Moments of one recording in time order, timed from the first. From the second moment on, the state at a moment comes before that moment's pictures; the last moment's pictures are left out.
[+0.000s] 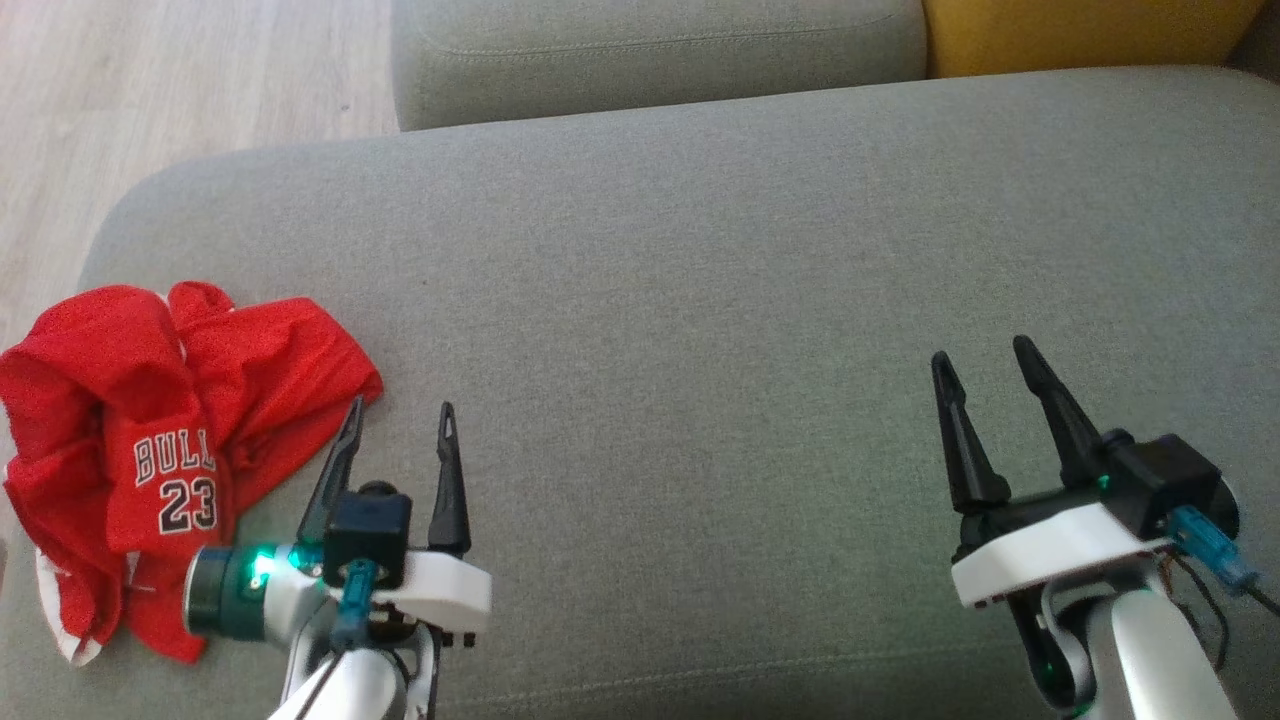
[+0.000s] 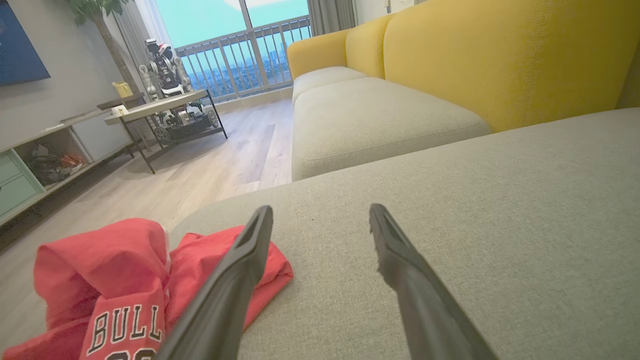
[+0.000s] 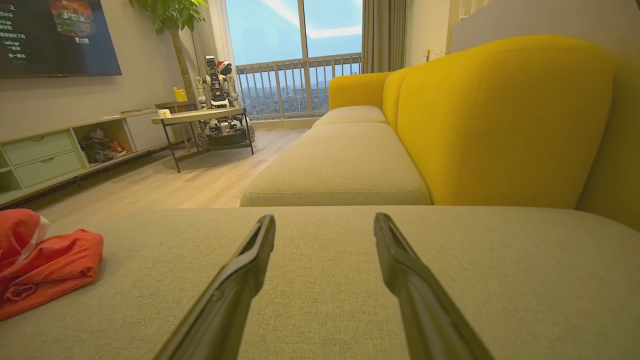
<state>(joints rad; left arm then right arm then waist) -0.16 0.35 -0.68 0.08 -0.28 0.57 -0.19 -0.07 -0.04 0.01 0.08 0.13 0.13 -0.19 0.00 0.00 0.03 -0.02</state>
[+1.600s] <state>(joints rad) -0.04 0.14 -0.38 0.12 -0.11 0.26 -0.25 -0.11 -0.04 0.01 0.23 0.24 0.13 -0.25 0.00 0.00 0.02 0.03</state>
